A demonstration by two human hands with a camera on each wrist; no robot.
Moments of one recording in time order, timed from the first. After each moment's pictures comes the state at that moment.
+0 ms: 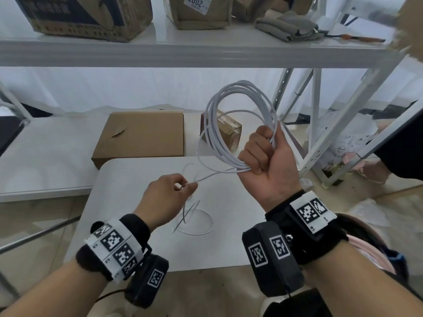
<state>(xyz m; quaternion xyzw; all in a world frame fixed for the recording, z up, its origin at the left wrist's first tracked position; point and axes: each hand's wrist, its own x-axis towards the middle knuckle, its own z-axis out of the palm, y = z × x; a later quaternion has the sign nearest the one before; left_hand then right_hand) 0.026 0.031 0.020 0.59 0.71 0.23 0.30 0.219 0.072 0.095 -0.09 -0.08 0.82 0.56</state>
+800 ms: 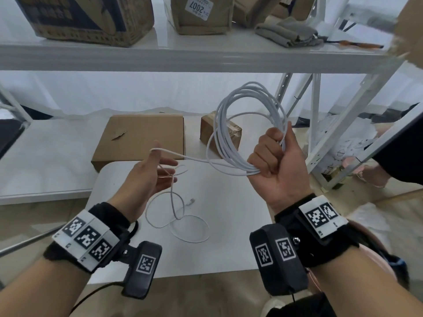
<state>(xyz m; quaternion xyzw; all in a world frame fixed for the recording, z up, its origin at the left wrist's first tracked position) 0.002 0.044 0.054 0.37 0.63 0.48 0.49 0.232 0.077 0.098 -0.12 -0.12 0.80 0.57</state>
